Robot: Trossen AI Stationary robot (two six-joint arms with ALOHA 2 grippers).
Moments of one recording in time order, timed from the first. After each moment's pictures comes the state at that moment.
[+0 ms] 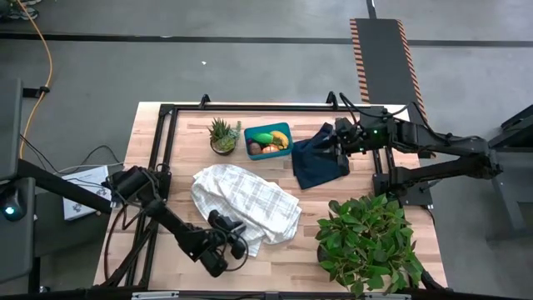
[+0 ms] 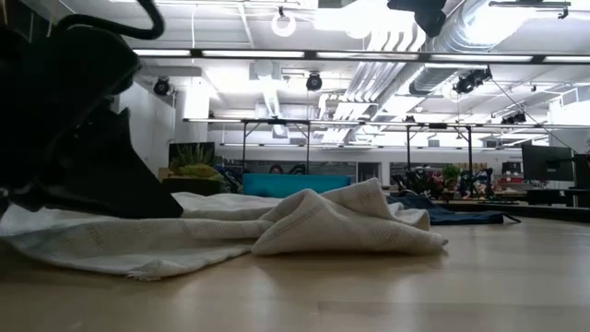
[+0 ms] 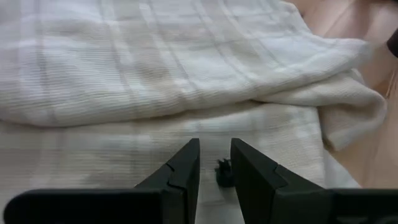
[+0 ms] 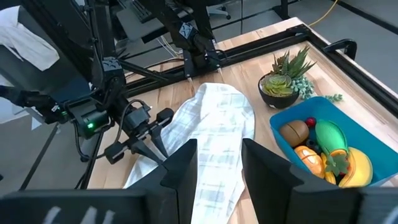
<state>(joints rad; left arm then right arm) -0.66 1.99 0.93 -0.18 -0.98 -1.41 -0.17 0.96 1.01 -0.44 -0.19 0.23</state>
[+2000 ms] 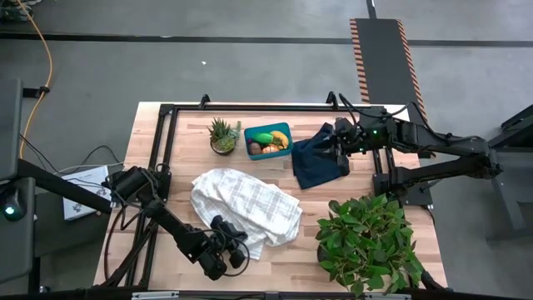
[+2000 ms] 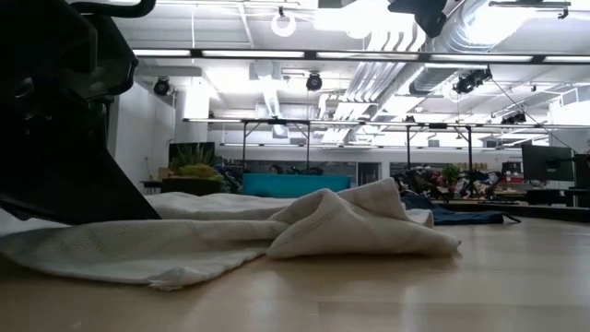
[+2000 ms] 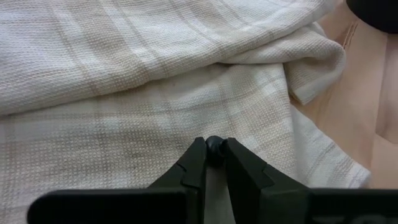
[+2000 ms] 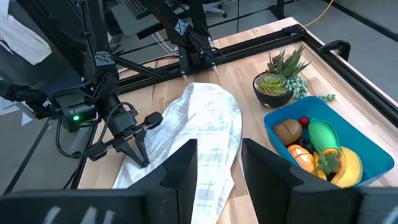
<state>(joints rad) -0.67 1.99 0.93 -0.06 -0.84 -1.29 -0.17 0.96 1.02 -0.46 -0.17 0.21</state>
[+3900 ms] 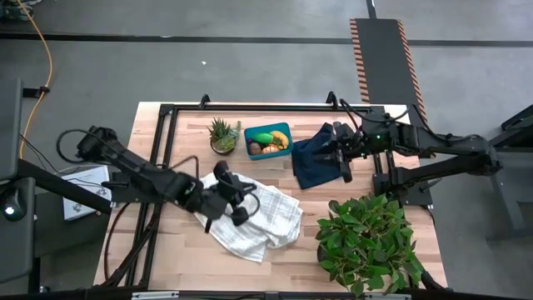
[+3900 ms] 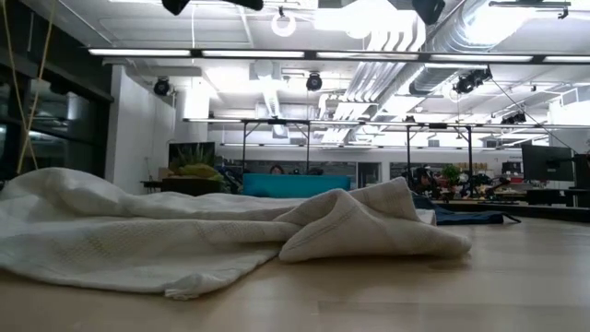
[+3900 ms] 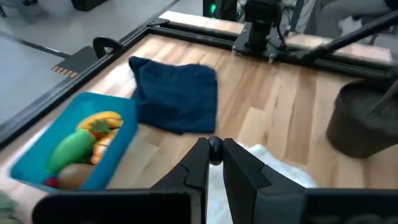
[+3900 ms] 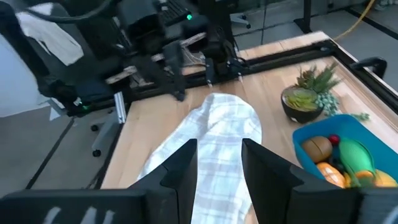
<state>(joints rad) -0.35 1.42 1.12 -0.37 -0.78 -0.50 -0.09 0.95 1.02 -0.41 -0.19 0.20</state>
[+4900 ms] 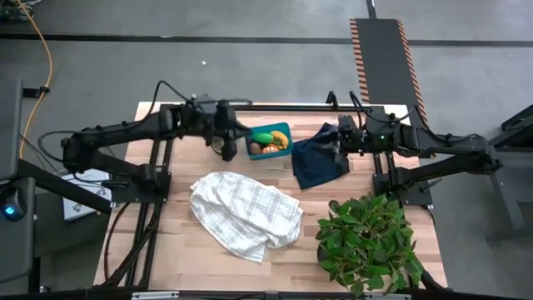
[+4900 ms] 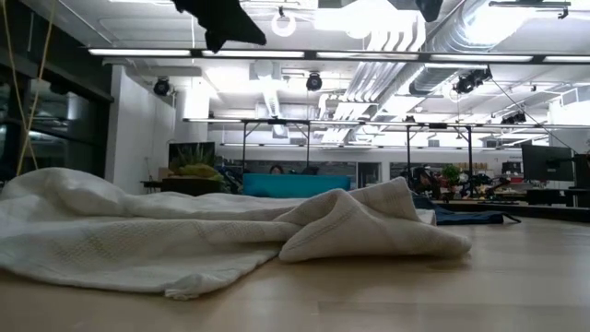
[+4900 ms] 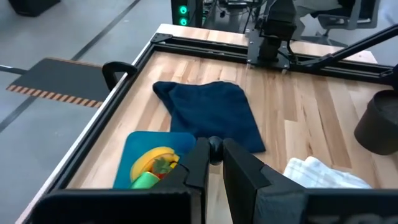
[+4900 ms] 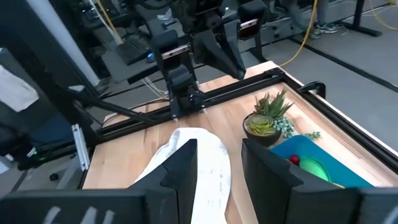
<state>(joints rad) 0.41 1.22 1.12 -0.39 0.07 0.02 -0.07 0.96 1.02 -0.30 0.03 0.27</state>
